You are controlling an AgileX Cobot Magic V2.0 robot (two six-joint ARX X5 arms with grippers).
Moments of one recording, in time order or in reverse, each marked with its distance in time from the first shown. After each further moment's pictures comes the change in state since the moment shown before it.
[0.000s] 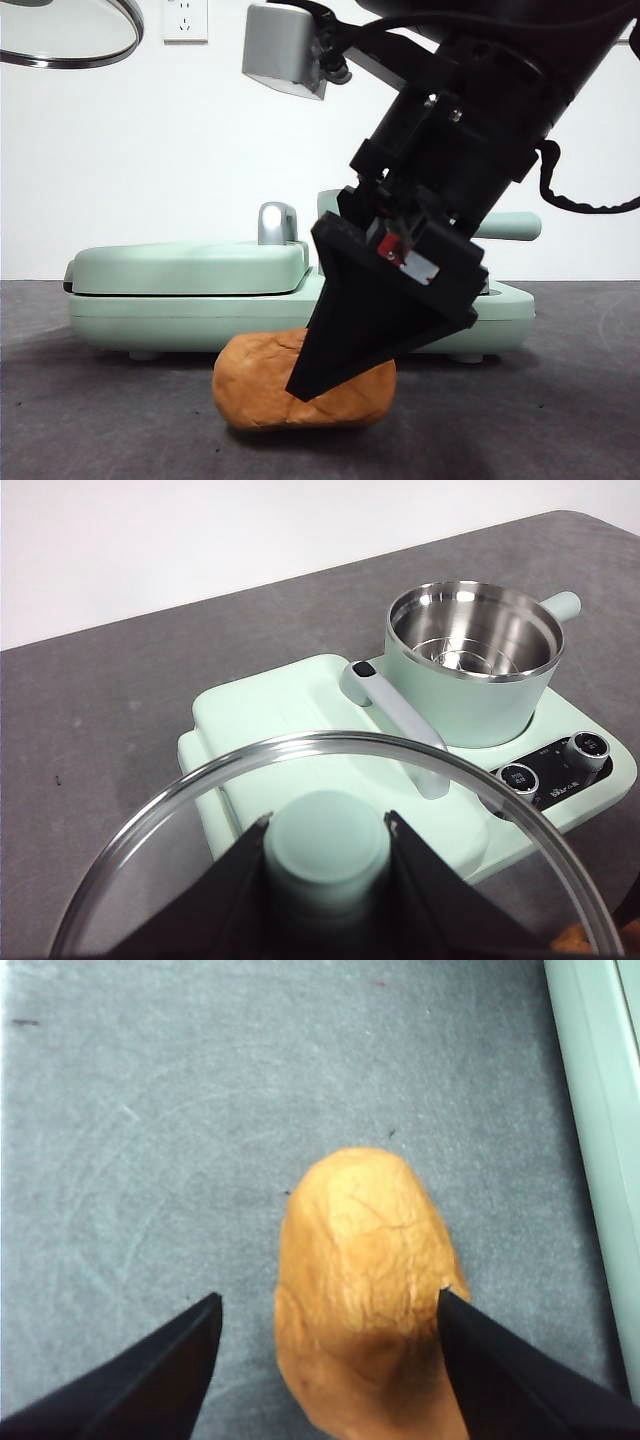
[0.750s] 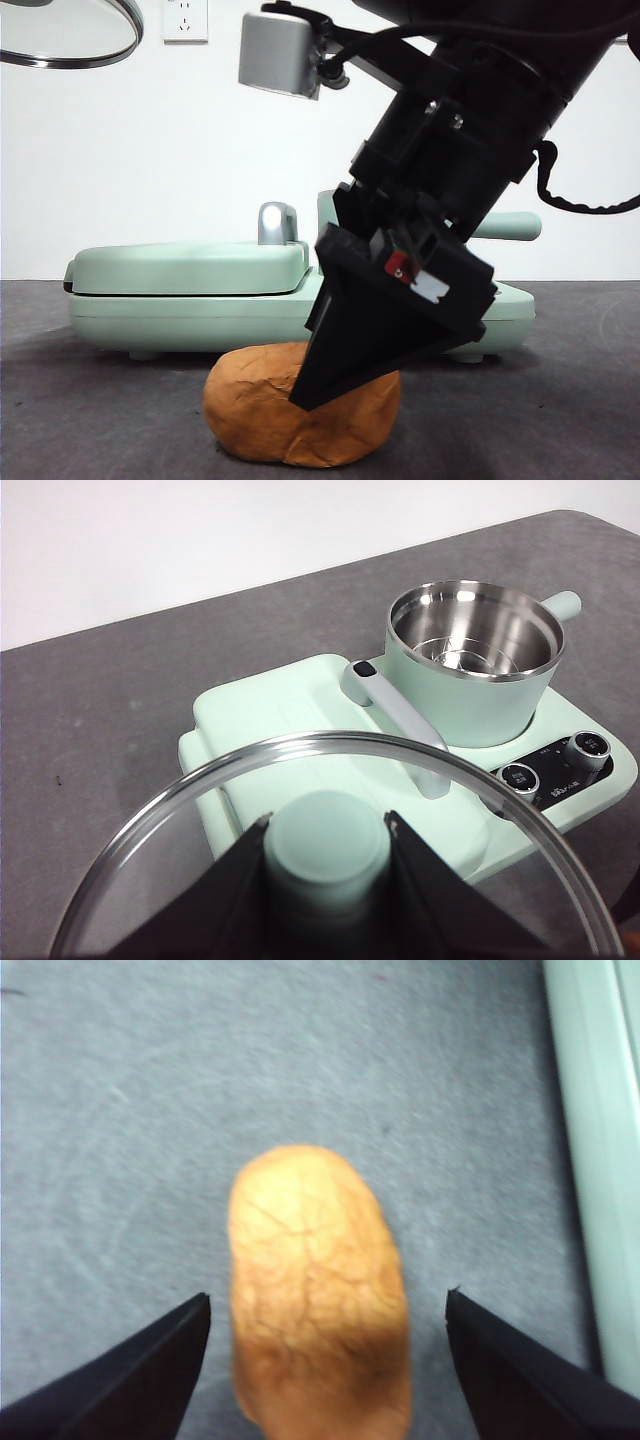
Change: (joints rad) left arm 0.000 0.000 0.000 0.000 0.000 0.004; right arm 0.012 0.002 0.000 0.001 0.025 -0.051
